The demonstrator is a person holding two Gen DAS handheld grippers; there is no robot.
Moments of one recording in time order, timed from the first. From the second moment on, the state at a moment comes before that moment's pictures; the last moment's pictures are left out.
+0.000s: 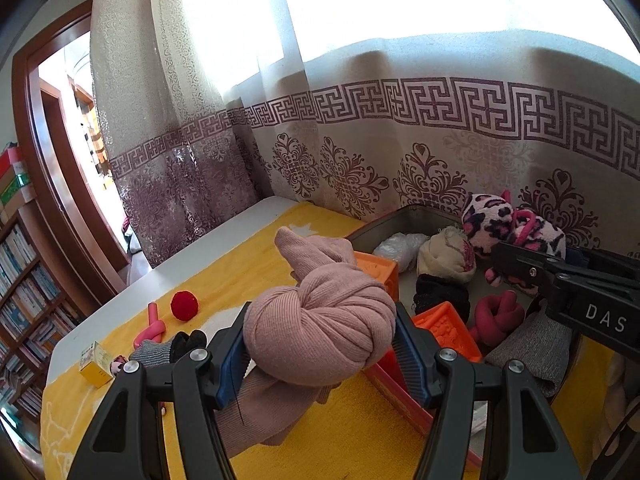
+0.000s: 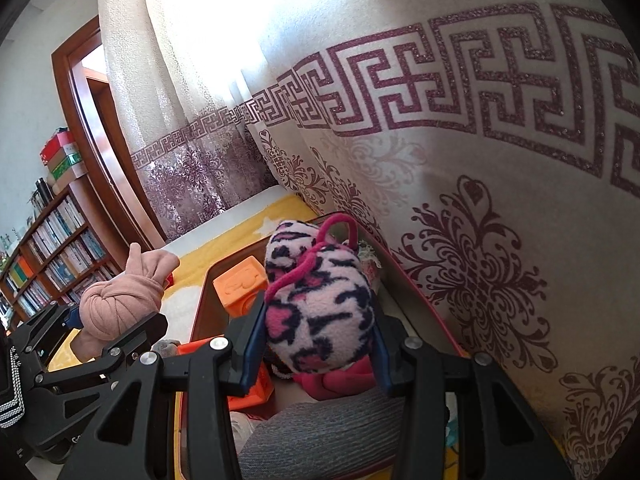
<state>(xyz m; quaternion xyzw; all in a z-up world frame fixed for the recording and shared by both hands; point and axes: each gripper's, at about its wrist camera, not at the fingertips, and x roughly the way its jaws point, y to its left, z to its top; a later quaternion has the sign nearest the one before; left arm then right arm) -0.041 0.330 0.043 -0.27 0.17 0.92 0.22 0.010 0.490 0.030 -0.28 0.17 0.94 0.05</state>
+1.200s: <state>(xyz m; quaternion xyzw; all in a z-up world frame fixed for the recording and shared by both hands) -0.088 0.304 0.030 -0.39 -0.07 0.85 0.34 0.008 0.485 0.033 -0.28 0.16 0.94 0.07</state>
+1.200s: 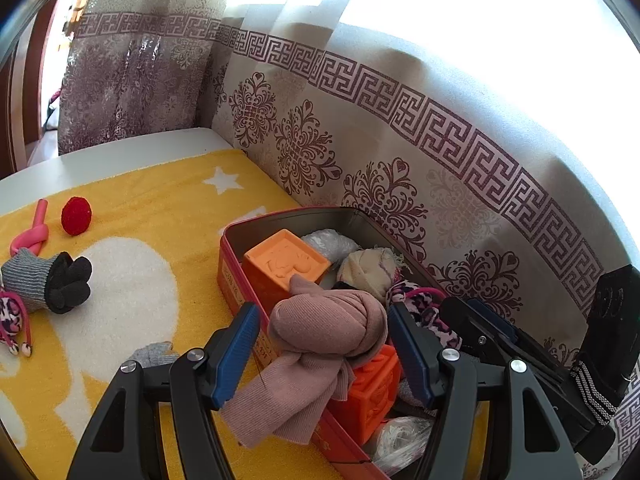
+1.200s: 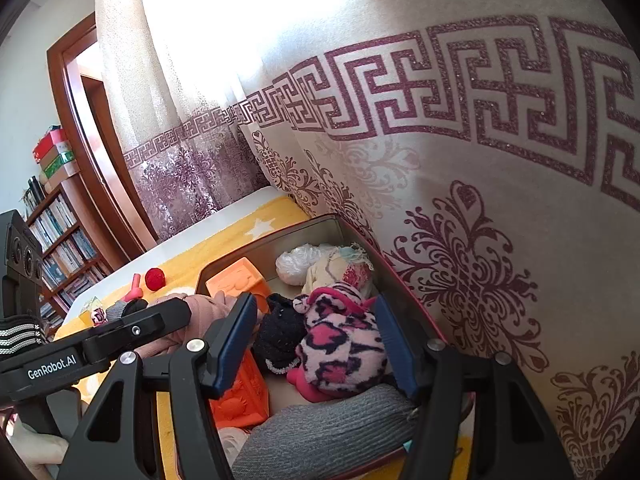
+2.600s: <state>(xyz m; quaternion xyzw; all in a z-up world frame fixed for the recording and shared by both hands) -0.074 0.142 0.022 -0.39 -0.09 0.90 0.19 -0.001 0.372 0.047 -0.29 0.07 0.95 -0.01</state>
